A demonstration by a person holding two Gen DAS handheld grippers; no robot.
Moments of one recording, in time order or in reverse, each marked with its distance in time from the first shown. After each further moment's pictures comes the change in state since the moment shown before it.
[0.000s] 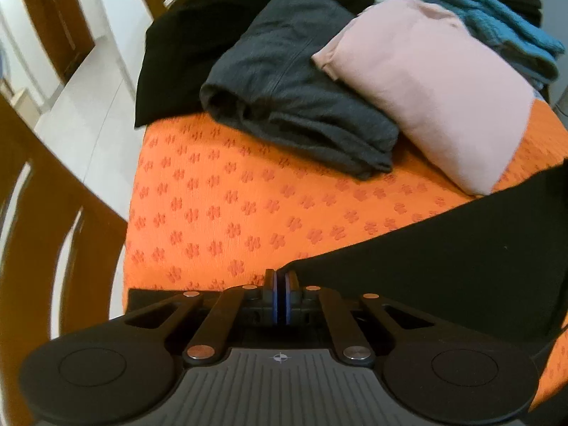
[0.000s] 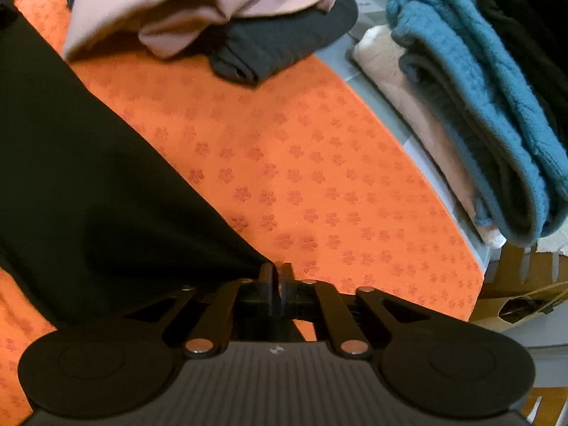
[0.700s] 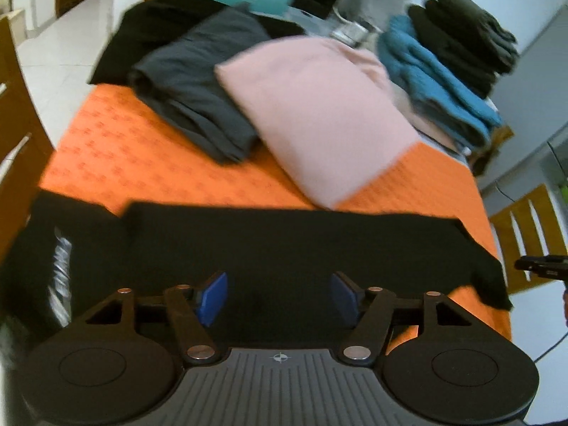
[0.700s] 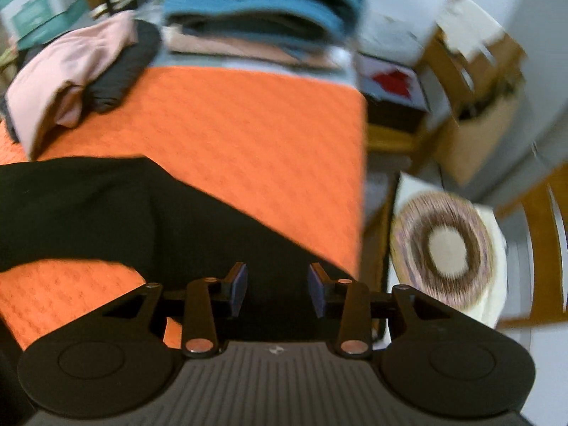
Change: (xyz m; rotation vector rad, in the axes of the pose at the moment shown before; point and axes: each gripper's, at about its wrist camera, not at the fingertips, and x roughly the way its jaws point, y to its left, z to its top) left arm -0.089 -0.090 -0.029 -0.239 -0.031 -0.266; right arm -0.089 -0.092 -0.198 0.690 -0.058 0.069
